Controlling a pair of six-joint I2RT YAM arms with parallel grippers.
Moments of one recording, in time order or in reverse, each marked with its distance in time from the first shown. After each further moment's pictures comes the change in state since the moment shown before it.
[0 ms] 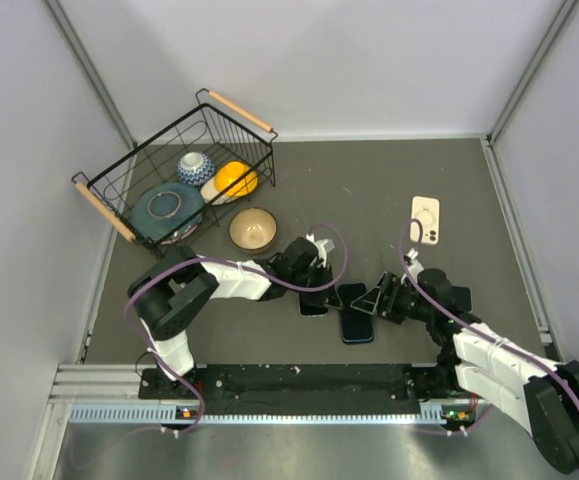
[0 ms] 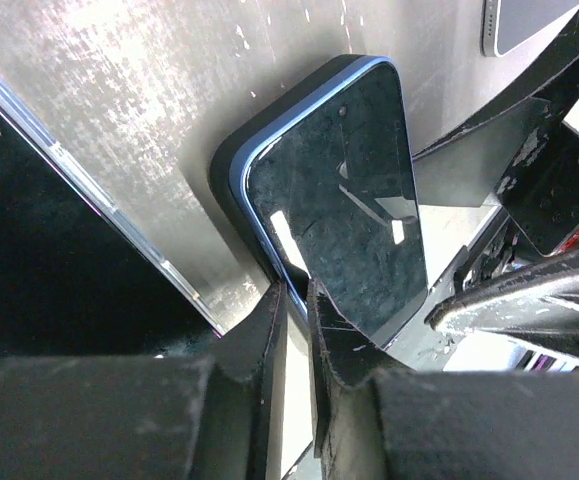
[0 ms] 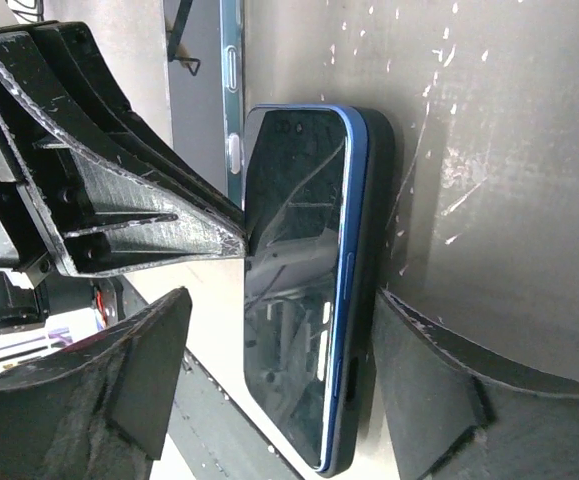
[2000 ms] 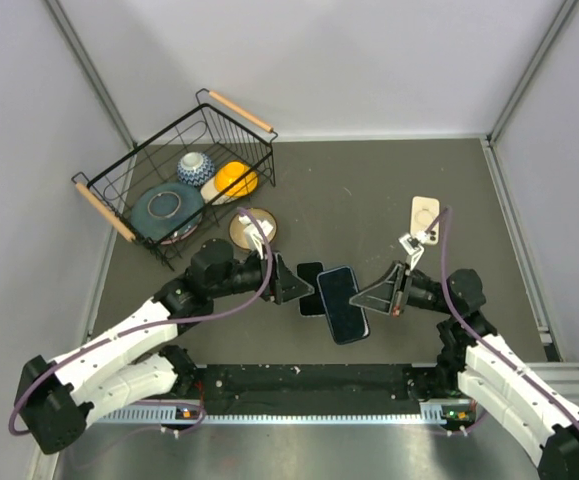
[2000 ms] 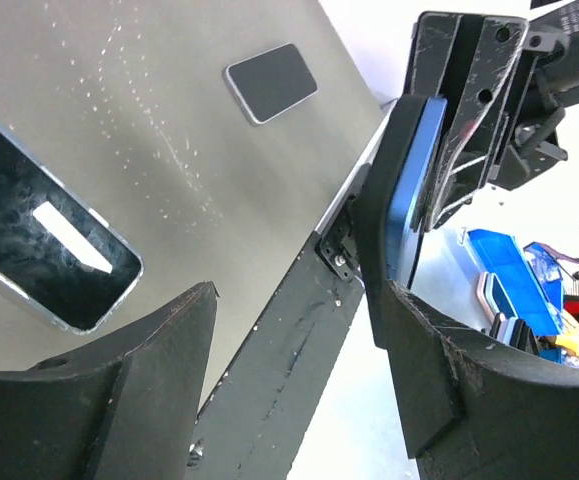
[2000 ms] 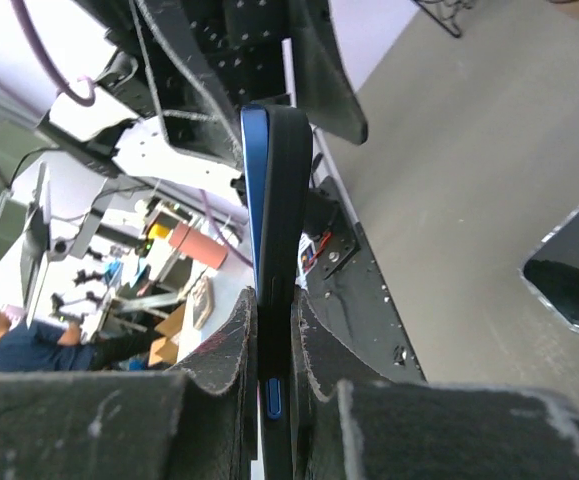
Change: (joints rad) left arm 0.119 -0.867 -0.220 -0.169 0.035 0.108; right arm -0.004 -0.285 0.077 0.322 -0.439 0.195
